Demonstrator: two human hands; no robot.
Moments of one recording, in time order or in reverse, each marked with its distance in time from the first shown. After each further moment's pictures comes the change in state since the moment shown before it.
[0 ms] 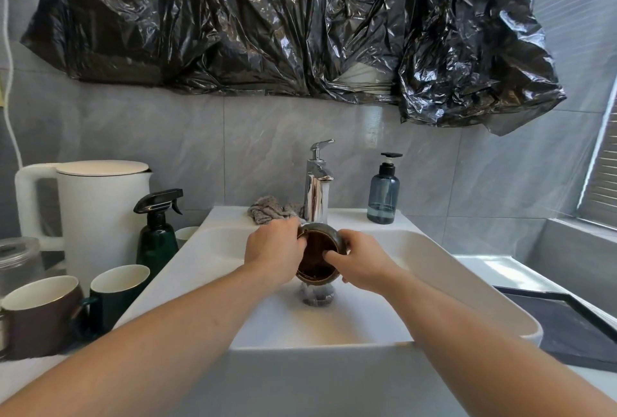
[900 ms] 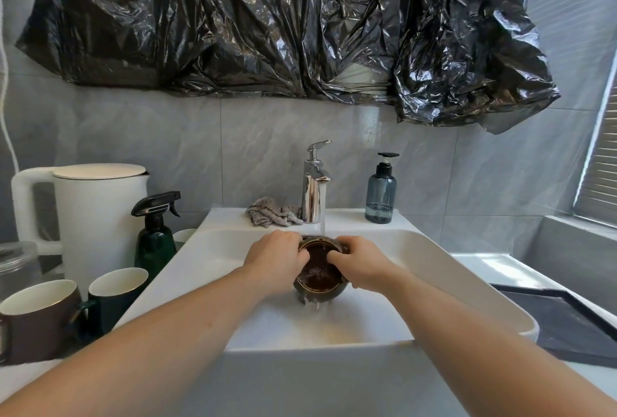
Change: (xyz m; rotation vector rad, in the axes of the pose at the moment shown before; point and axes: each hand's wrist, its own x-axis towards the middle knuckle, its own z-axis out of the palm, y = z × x) left_hand -0.002 -0.008 0.007 -0.034 -0.206 0.068; right_hand 0.007 0.007 -0.001 -0.012 -0.076 0.090
